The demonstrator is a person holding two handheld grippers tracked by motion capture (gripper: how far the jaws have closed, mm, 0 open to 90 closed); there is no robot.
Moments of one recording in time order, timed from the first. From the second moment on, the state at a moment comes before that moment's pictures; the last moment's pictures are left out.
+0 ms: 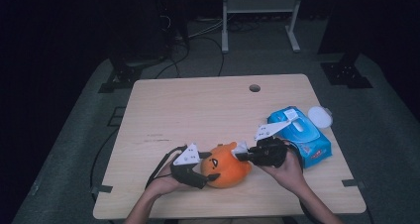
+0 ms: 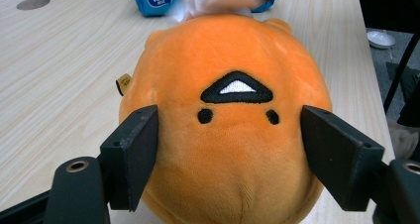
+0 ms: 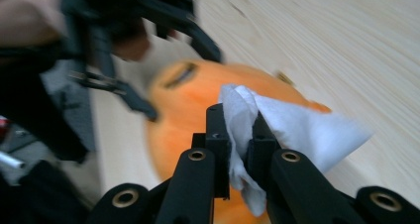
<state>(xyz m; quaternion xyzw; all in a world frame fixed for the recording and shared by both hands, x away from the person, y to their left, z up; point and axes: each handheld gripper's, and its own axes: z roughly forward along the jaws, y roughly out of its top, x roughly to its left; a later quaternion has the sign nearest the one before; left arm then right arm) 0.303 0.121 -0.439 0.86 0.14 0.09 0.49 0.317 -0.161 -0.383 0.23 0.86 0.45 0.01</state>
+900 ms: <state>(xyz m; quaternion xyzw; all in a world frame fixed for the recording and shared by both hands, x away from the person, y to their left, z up) 0.304 0.120 -0.440 0.85 0.14 0.10 0.49 0.309 -0.148 -0.382 0.23 0.87 0.39 0.18</state>
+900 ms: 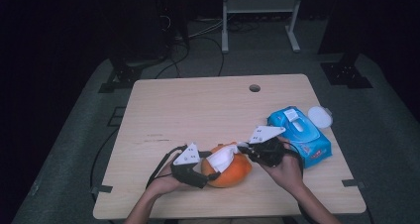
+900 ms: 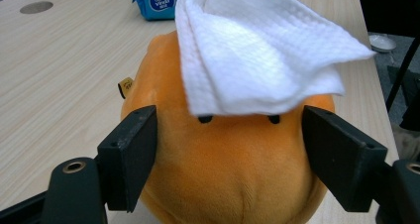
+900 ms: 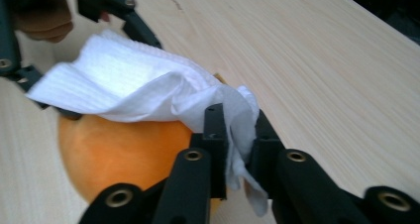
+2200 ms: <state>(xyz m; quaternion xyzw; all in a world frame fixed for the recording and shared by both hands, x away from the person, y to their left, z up) 0.304 0.120 -0.431 0.87 0.13 0.11 0.47 0.298 -0.144 -0.388 0.17 0.91 0.36 0.13</state>
